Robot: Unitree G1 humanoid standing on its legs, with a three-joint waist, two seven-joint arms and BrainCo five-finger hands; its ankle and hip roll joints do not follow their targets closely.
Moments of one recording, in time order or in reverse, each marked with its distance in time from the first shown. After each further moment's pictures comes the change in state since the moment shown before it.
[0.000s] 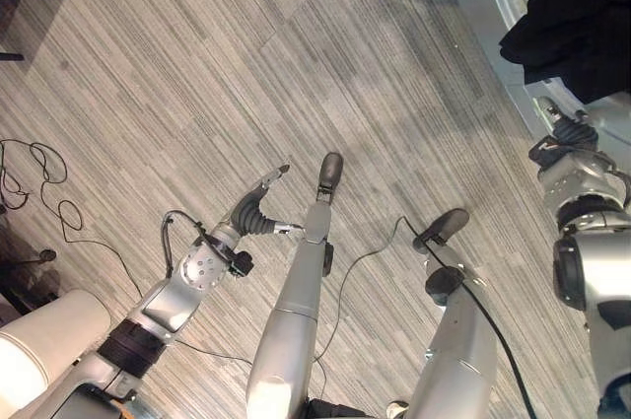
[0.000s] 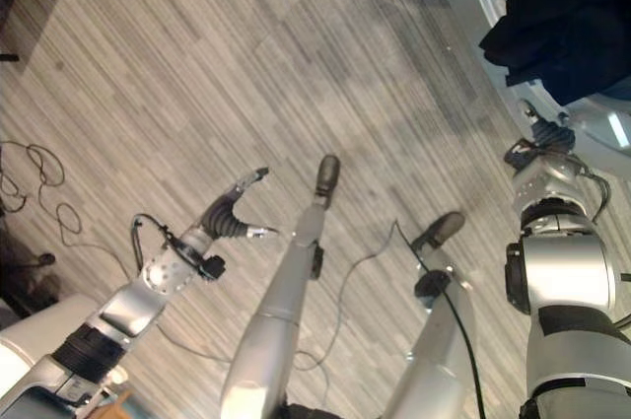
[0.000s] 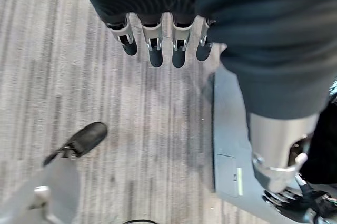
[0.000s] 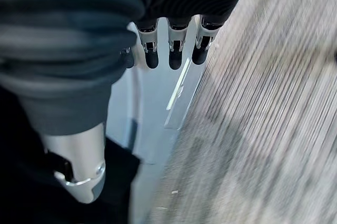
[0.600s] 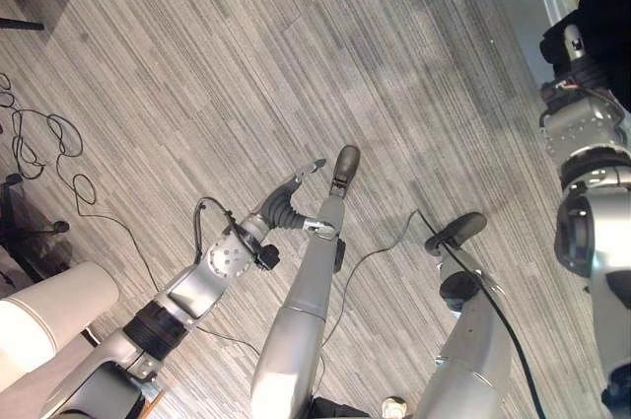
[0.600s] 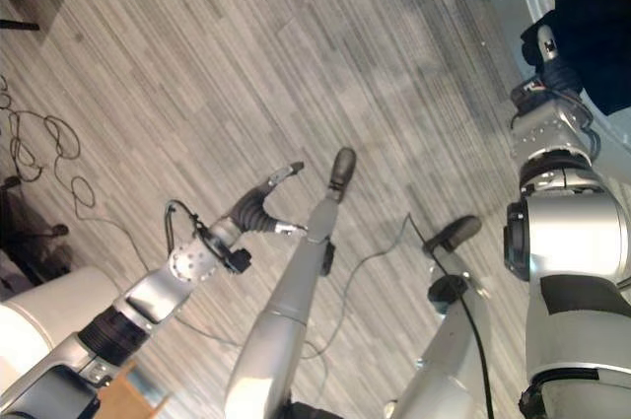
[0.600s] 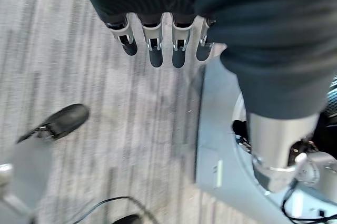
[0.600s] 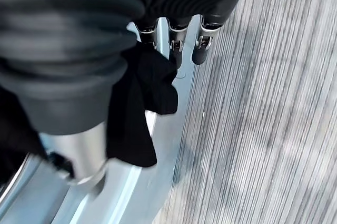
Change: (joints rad) left arm -0.099 -0.060 -0.087 0.000 -0.070 -0.004 -0.013; right arm -0.218 0.025 0.052 0.036 0.194 -0.013 0.018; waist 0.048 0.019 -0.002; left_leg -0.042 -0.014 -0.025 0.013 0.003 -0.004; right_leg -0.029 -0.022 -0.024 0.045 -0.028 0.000
